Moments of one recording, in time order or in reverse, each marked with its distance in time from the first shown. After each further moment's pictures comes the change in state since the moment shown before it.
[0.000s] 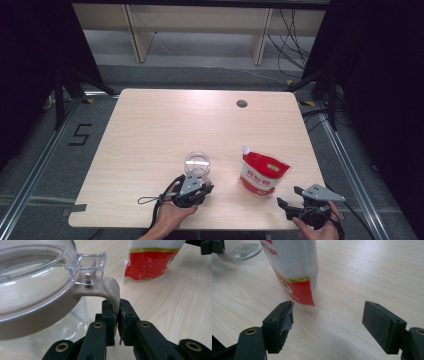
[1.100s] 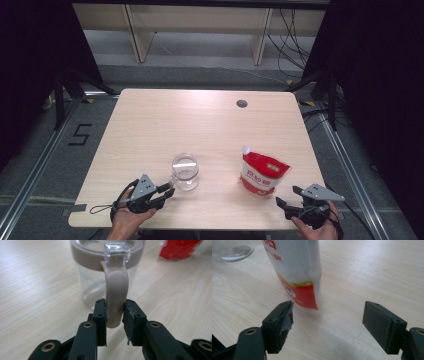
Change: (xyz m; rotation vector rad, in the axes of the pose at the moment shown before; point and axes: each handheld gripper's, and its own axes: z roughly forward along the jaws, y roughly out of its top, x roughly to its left) left arm 0.054 -0.043 -0.087 -0.002 0.138 -0.077; right arm -0.001 0.002 0.003 -0.027 0.032 -0.013
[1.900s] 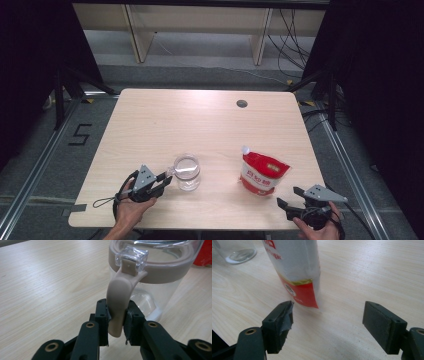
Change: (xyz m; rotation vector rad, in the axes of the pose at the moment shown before) left arm 0.013 0.007 0.021 -0.031 0.072 0.042; right arm -0.002 -0.004 -0.003 -0.007 0.007 0.035
